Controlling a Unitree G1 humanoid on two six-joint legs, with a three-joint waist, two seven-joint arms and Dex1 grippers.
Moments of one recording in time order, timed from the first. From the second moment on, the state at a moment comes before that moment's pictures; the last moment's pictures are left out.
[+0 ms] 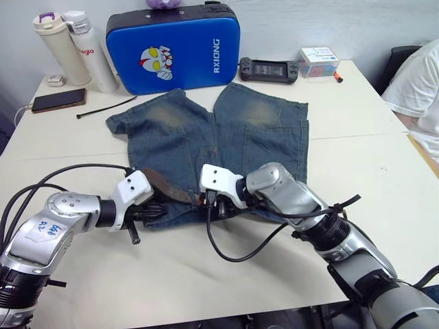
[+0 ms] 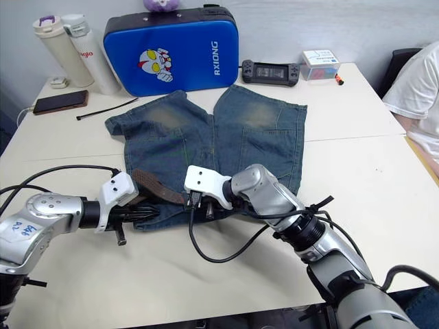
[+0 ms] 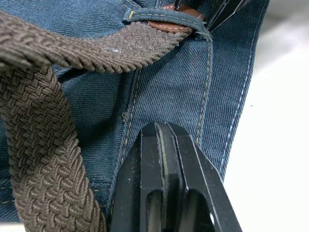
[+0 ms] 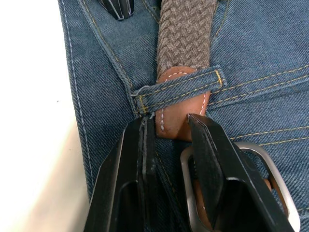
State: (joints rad) left arm -0.23 0.95 -0.01 -0.35 -0.42 0.81 -0.84; right arm -0.84 -0.35 0.61 -0.07 0.03 0.82 0.97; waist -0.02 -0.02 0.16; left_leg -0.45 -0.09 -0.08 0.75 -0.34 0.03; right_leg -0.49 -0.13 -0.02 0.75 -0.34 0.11
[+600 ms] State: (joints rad) left arm -0.22 0.92 -0.02 -0.36 -0.41 0.80 -0.82; right arm -0.94 -0.46 0.63 -0.14 0.03 0.85 1.02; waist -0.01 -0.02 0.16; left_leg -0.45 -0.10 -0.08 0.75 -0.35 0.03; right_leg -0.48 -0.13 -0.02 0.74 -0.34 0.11
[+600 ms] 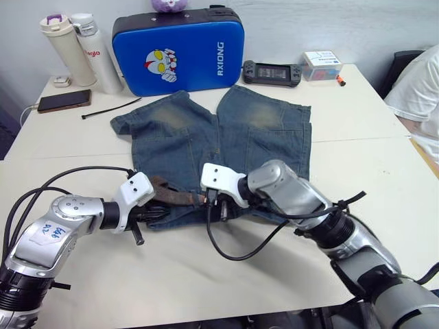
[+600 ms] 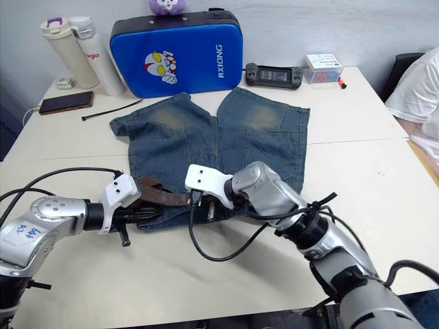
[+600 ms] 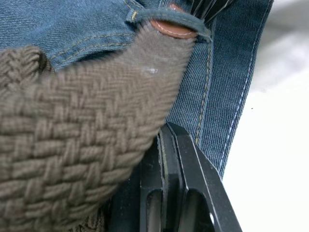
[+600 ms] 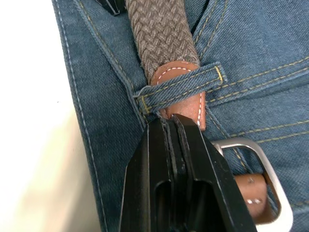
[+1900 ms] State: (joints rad) left arm -0.21 0.88 -0.01 -0.35 -0.37 0.76 -0.82; right arm -0.94 -0.34 0.59 0.07 0.03 0.78 1.07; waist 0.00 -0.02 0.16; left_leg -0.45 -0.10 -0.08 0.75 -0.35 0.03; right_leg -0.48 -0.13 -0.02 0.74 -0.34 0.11
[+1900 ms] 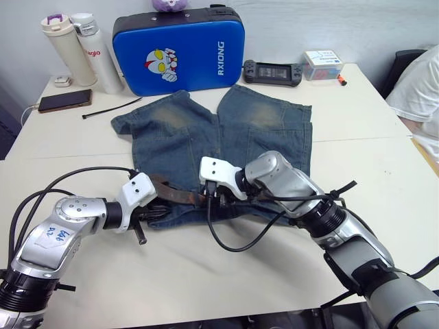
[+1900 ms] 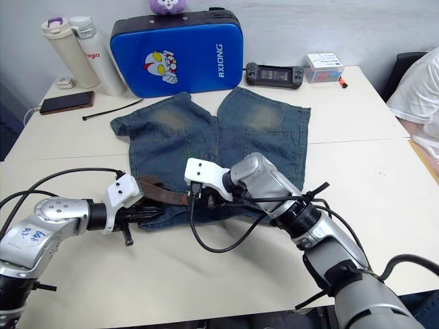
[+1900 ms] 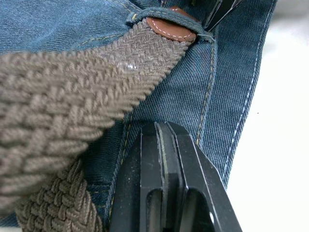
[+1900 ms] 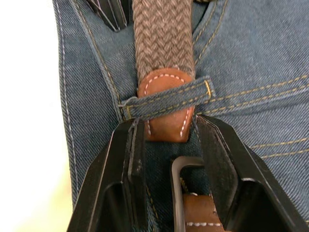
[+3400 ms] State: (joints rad) left arm -0.12 1.06 0.68 -0.61 -0.97 1.43 -0.85; right arm -0.88 -0.67 0.44 -0.20 0.23 0.79 1.26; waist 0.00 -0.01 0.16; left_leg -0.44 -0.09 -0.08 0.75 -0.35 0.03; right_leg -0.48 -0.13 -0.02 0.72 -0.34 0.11
